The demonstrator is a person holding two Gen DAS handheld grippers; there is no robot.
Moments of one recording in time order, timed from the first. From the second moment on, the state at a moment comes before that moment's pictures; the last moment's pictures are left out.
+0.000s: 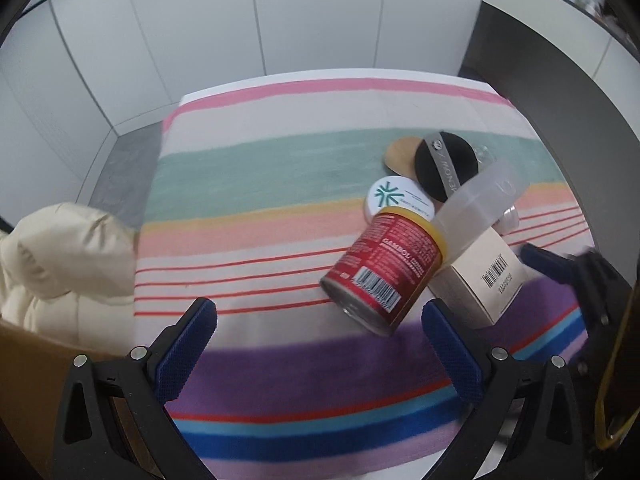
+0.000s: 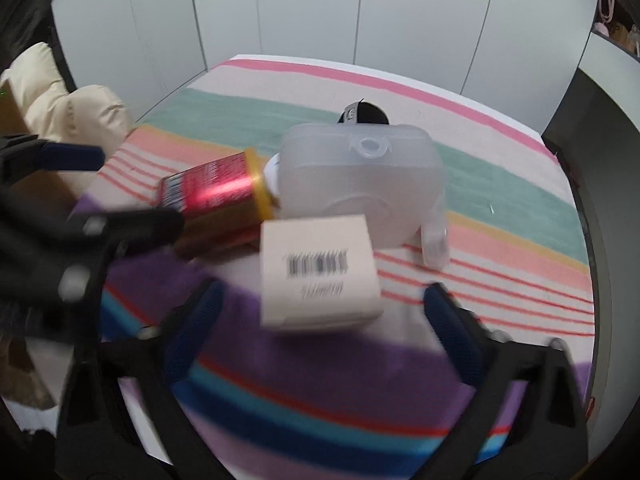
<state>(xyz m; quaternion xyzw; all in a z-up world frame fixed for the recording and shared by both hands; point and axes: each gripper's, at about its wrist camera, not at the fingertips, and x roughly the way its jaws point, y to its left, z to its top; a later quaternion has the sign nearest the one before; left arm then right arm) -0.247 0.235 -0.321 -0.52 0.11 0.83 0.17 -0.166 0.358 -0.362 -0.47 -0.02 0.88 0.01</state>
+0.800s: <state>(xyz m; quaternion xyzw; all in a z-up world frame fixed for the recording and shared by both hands) -0.266 0.274 -0.350 -0.57 0.06 0.80 0.16 -0.134 0.427 -0.347 -0.48 0.08 0.87 0.08</state>
